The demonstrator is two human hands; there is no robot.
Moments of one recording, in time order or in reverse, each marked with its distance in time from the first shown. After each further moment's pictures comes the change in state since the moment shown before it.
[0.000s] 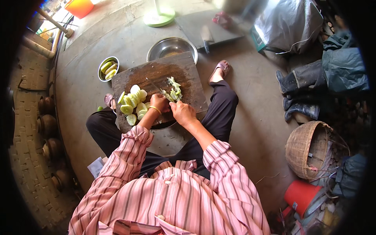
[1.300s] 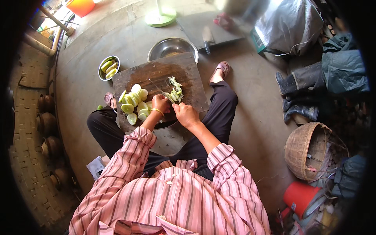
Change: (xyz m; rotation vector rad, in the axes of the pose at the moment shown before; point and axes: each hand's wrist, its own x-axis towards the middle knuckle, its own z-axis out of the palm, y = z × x) left_hand -0.013 -0.006 0.000 -0.006 0.088 0.117; right_hand -0.006 0.013 0.004 0.153 -0.034 -0.003
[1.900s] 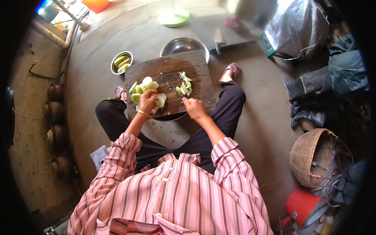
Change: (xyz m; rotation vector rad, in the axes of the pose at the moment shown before) left_hand -0.029 -0.020 -0.088 -0.087 0.033 0.224; right_hand -0.005 0.017 0.004 0.205 -0.122 0.074
